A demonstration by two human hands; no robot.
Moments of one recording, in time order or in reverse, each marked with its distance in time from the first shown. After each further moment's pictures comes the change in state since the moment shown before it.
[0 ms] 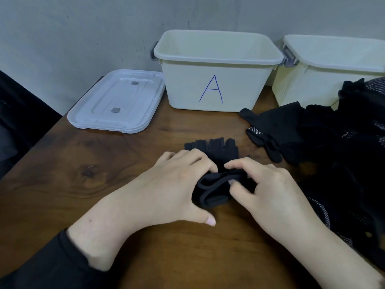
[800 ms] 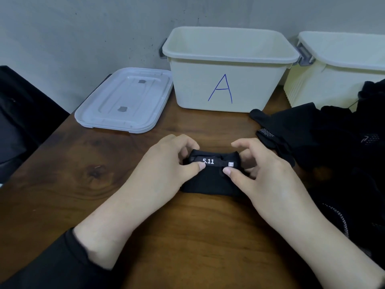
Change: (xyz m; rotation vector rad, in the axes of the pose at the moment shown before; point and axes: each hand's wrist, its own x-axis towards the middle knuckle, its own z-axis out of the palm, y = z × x) left_hand 0.004 -0.017 -0.004 -0.427 0.345 -0.448; right_hand 0.030 -0.003 0.010 0.090 -0.022 0.083
